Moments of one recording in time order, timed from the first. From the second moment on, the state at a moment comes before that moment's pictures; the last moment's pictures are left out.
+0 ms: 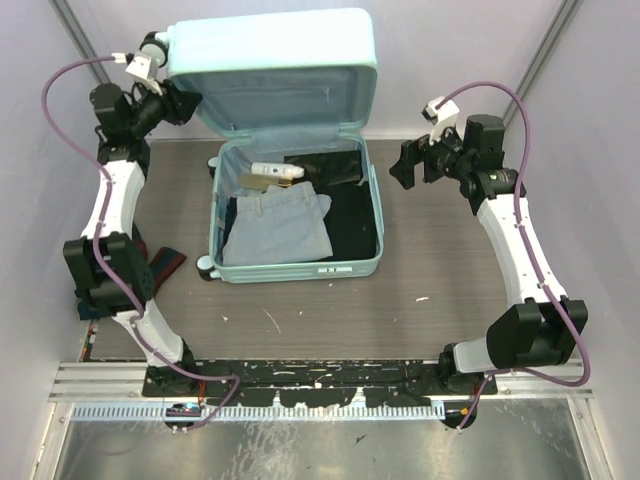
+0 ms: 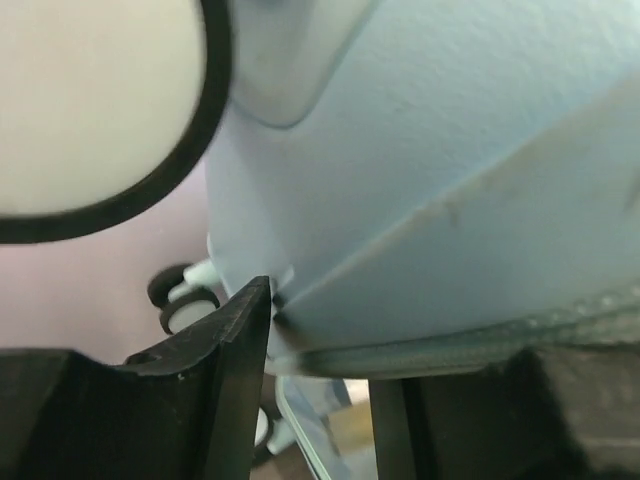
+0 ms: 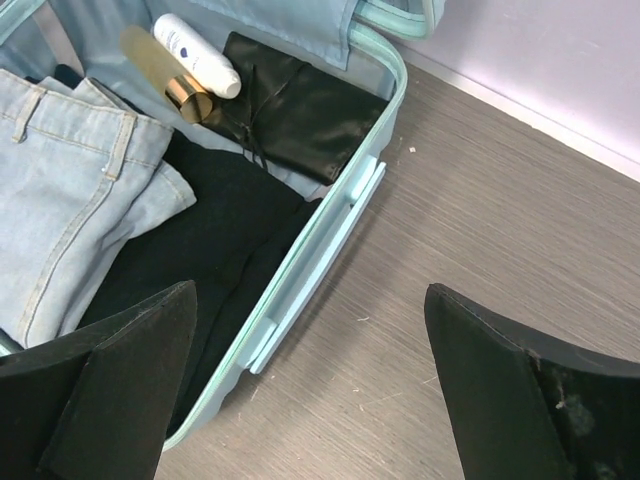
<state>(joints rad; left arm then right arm) 0.15 1.83 1.72 0.21 0.70 -0.09 0.05 1.40 1.41 -0.44 -0.51 -0.19</state>
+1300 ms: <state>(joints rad) 0.55 1.13 0.94 -0.91 0.90 1.11 0.02 0.99 0.80 -0.64 -0.54 -0.44</state>
